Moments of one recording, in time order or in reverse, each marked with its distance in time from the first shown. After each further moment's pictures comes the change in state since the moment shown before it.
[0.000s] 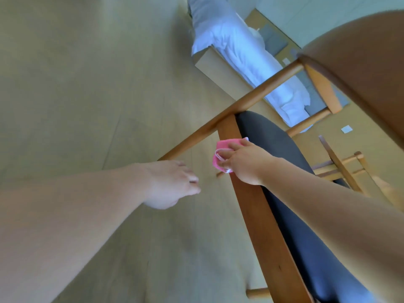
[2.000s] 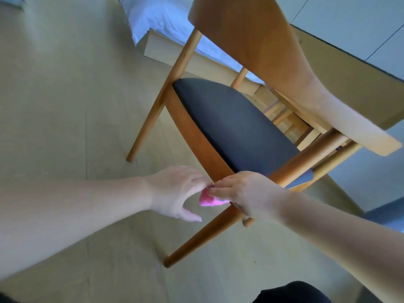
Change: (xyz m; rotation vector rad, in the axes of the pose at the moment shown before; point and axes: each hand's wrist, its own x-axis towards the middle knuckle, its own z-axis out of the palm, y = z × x) left_hand -0.007 0.159 -0.044 -0.236 0.159 0.160; right_hand -0.242 -0.135 0.040 0.701 0.457 0.004
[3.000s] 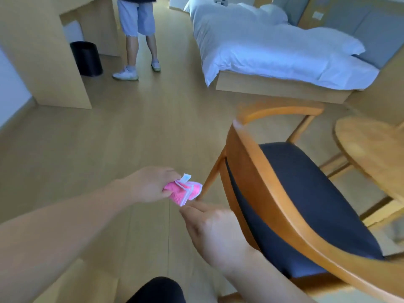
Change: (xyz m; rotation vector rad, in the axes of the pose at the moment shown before) left_hand -0.036 -0.098 -0.293 0.040 -0.228 -0.589; right_hand 0.096 -0.039 -0.223 0.449 0.481 0.089
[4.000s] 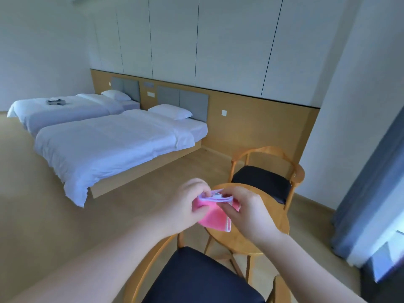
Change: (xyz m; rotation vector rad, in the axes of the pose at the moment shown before) left_hand 0.252 0.327 -0.502 -0.451 0.201 0.812; right_hand 0.040 0.153 -0.546 -0.037 0.694 0.720
